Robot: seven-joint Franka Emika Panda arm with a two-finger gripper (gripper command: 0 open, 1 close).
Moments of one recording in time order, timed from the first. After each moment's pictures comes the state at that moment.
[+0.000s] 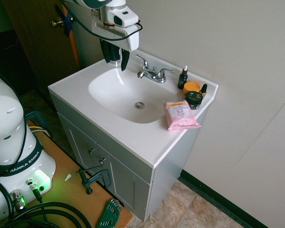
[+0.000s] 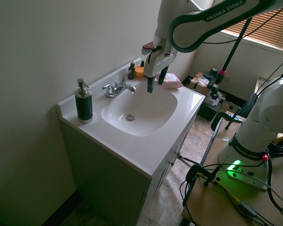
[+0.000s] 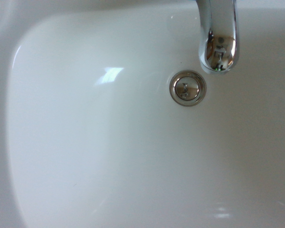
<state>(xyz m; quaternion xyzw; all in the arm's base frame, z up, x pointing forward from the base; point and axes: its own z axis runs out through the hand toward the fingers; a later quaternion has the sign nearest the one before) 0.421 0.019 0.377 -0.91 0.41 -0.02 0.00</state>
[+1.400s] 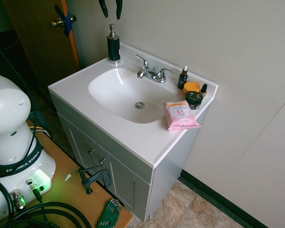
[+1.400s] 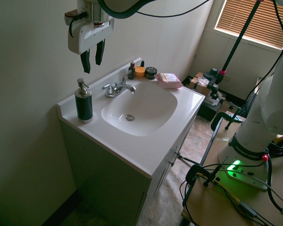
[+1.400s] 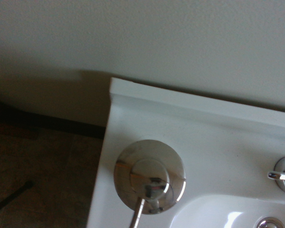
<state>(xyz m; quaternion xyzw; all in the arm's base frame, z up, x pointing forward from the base) 0.584 0.213 0.476 -0.95 0.31 -0.07 0.00</state>
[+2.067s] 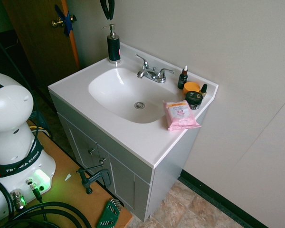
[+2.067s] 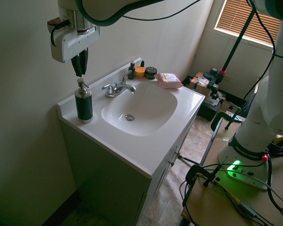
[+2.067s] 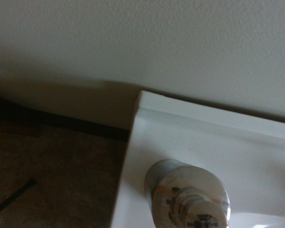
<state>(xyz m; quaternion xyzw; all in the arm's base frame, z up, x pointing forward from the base) 0.605 0.243 0.459 -0.95 0.30 -0.06 -0.01</state>
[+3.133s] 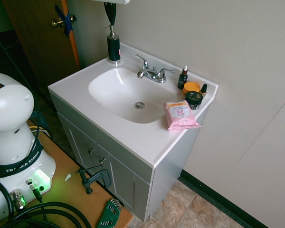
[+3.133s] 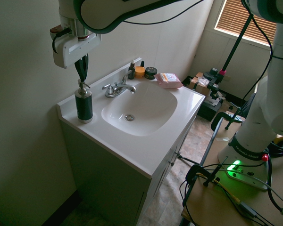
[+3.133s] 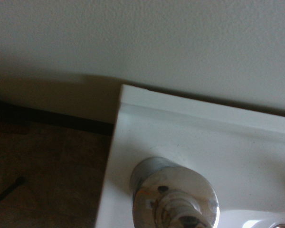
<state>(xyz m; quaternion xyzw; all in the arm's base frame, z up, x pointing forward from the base) 0.608 0.234 0.435 -0.95 0.32 -0.06 -0.03</state>
